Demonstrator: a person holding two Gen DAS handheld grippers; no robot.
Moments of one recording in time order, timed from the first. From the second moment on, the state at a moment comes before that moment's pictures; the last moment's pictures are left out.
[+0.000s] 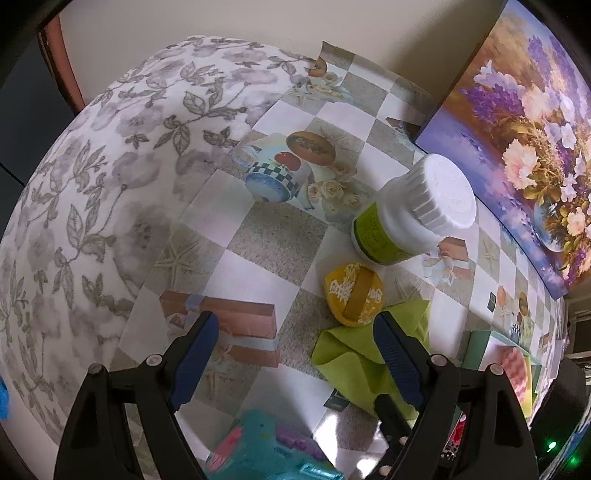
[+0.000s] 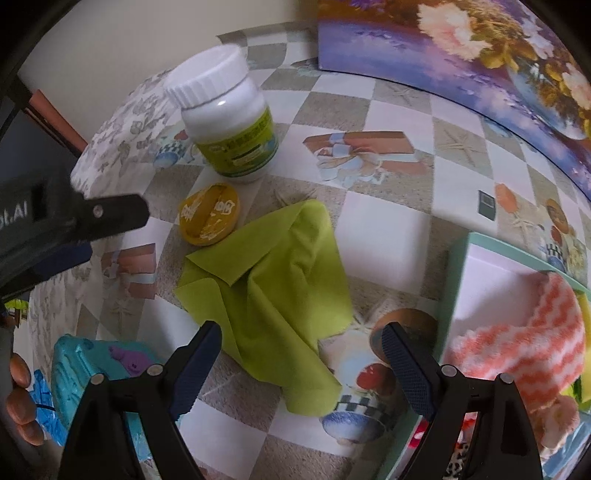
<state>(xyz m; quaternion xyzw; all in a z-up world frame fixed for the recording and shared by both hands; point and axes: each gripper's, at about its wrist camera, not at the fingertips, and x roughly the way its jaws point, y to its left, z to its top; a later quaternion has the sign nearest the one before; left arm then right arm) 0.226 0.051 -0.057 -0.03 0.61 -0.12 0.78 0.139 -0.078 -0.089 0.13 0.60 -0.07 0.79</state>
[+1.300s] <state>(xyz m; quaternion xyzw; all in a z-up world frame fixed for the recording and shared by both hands) 0.233 0.045 -0.065 -0.02 0.62 -0.12 0.77 0.147 -0.078 -0.103 0.11 0.58 -0.09 0.80</state>
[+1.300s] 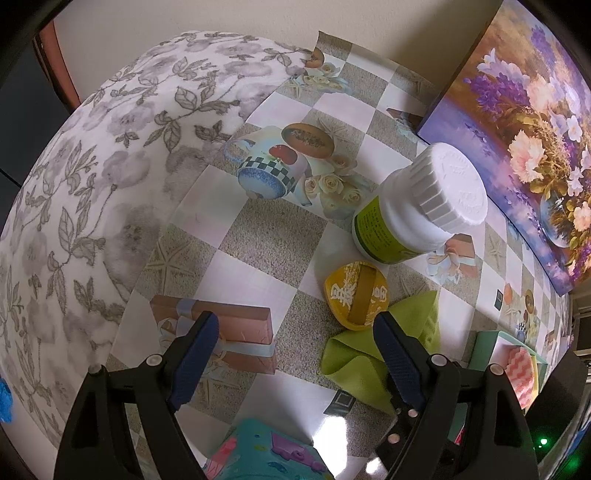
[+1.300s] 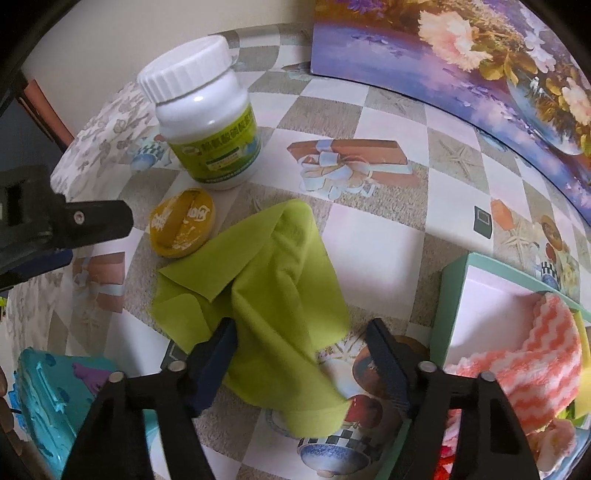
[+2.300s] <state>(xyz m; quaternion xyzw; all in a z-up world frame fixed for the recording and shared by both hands) 0.246 -0.015 -0.080 0.10 0.63 -0.13 0.75 0.136 -0.158 -0.095 0.20 0.56 -0.08 0.80</state>
